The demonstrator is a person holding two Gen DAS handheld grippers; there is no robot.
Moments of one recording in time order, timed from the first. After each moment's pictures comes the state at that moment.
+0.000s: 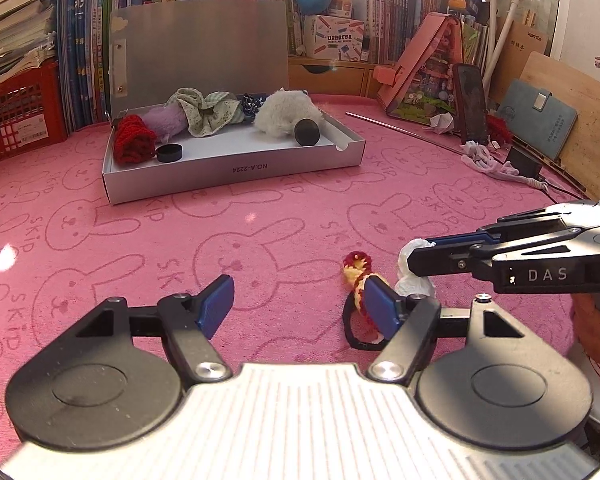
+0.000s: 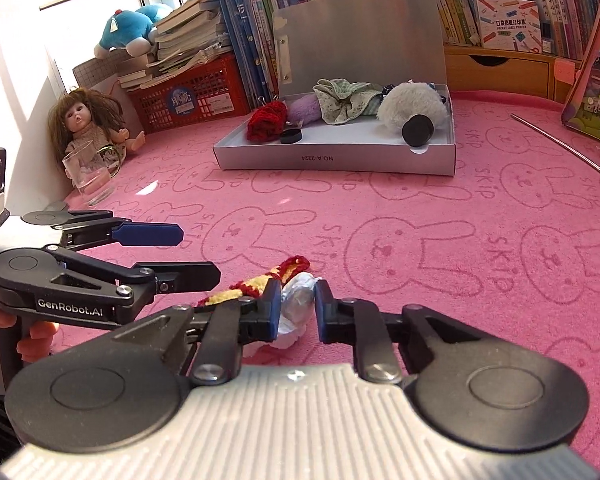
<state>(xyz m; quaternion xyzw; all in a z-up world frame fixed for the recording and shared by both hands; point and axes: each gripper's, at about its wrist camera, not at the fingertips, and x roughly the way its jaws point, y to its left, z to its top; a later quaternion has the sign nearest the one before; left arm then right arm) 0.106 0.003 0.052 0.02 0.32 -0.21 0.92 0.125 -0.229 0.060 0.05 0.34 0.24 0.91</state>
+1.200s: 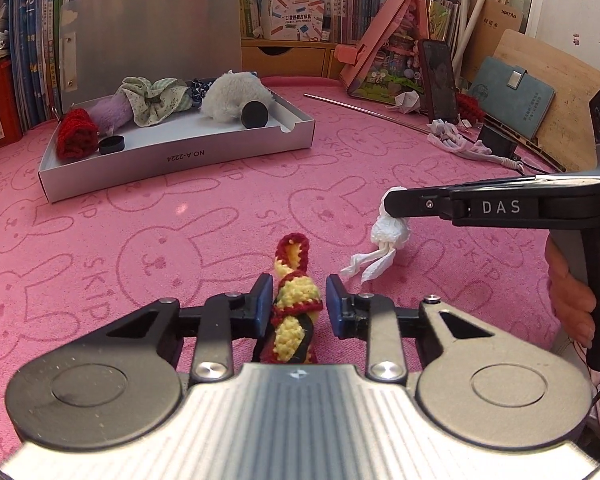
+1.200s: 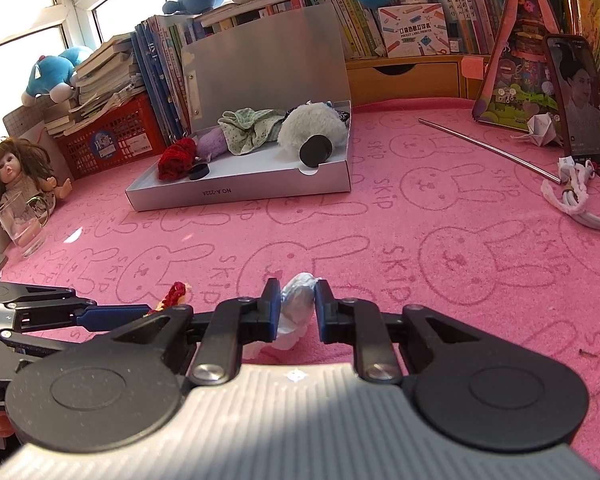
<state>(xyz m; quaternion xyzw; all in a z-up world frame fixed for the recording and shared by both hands) 0.110 -0.039 0.038 0.04 0.33 -0.24 0.91 0.135 -0.268 0.056 0.08 0.32 0.15 0.93</state>
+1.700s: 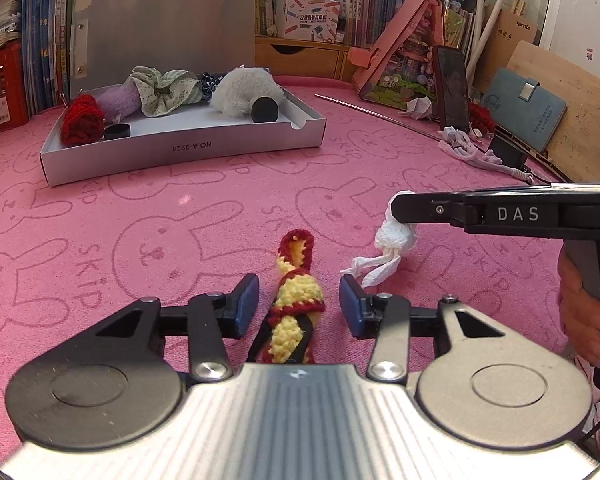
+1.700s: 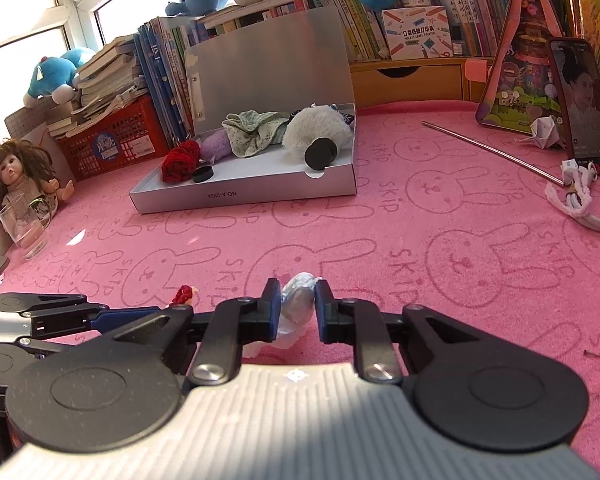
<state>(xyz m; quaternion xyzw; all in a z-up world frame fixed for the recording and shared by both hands) 0.115 -0.043 0.027 0.01 0.33 -0.23 0.91 0.135 -0.263 0.056 0.07 0.32 0.15 0.93</state>
